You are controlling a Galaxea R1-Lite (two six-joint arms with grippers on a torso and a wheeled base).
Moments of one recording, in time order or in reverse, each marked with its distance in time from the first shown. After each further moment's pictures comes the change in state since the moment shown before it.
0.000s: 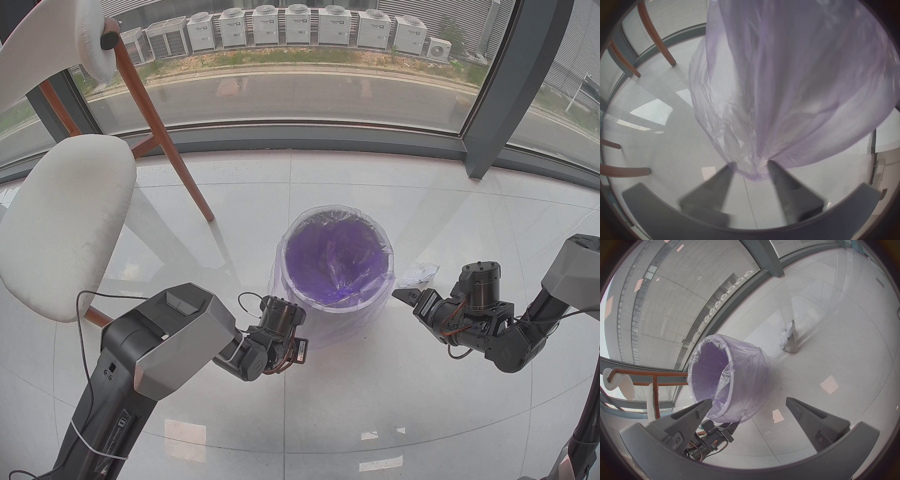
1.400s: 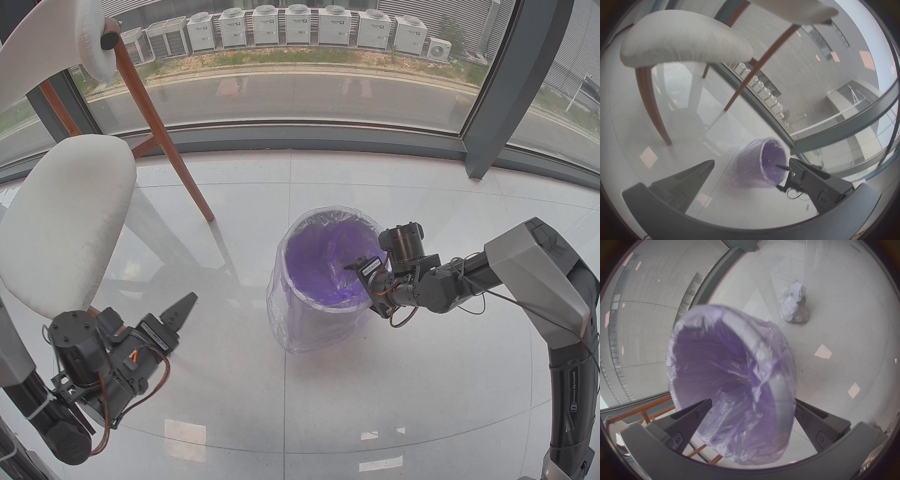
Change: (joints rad) left arm 0.113 -0.867 1.360 -1.099 -0.016 -0.628; right arm 0.108 0.276 -0.801 0.678 -0.067 0.374
